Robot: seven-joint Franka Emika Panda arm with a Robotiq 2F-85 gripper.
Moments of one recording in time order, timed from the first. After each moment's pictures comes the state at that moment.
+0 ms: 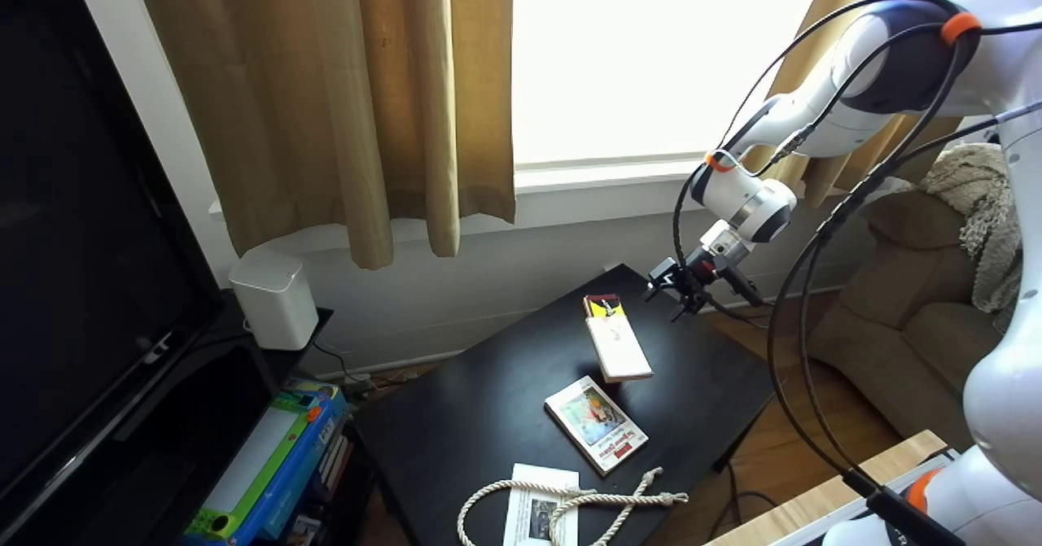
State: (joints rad) arm -0.33 0.86 -0.07 -1.85 0.87 2.14 -0.86
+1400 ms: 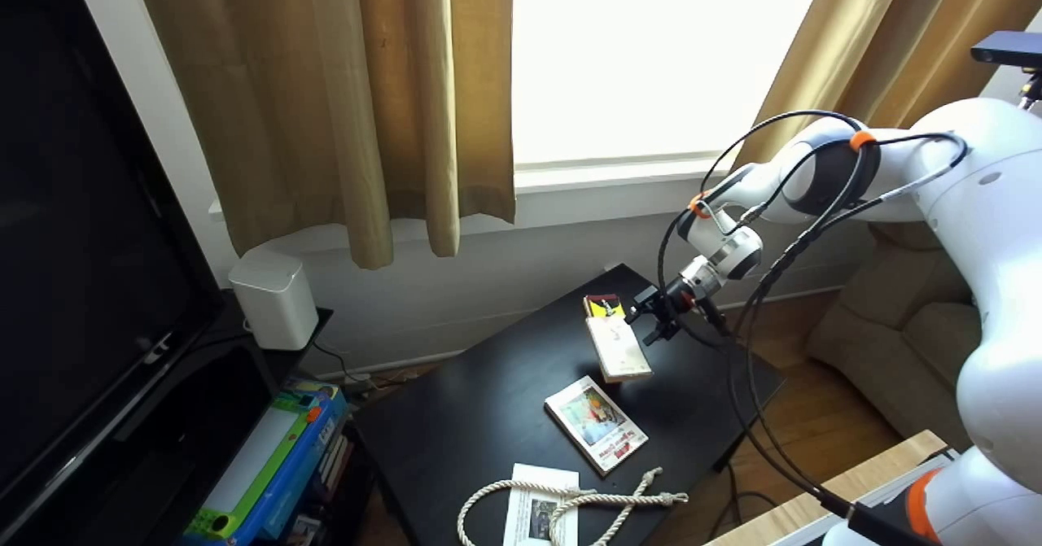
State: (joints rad) arm -0.41 1.31 -0.02 -1.35 0.85 1.94 -0.85
